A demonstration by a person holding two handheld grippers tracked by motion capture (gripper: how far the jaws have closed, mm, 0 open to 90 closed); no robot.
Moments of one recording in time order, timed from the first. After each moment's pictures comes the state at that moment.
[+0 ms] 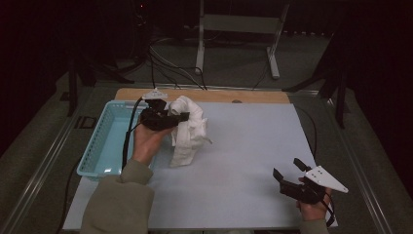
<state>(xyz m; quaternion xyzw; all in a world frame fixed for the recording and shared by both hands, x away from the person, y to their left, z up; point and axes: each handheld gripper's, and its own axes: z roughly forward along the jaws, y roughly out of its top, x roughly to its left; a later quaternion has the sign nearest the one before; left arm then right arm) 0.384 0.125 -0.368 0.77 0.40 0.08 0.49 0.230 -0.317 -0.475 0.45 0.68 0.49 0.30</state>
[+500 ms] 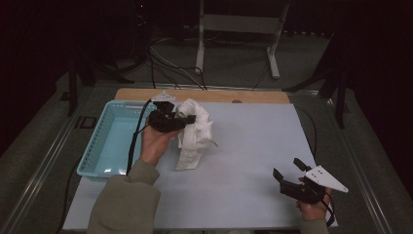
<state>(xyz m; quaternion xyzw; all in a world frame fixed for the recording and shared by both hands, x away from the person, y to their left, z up) 0.388 0.108 -0.380 0.78 0.39 0.07 0.49 0.230 -0.317 -0.475 0.44 0.68 0.49 0.30</state>
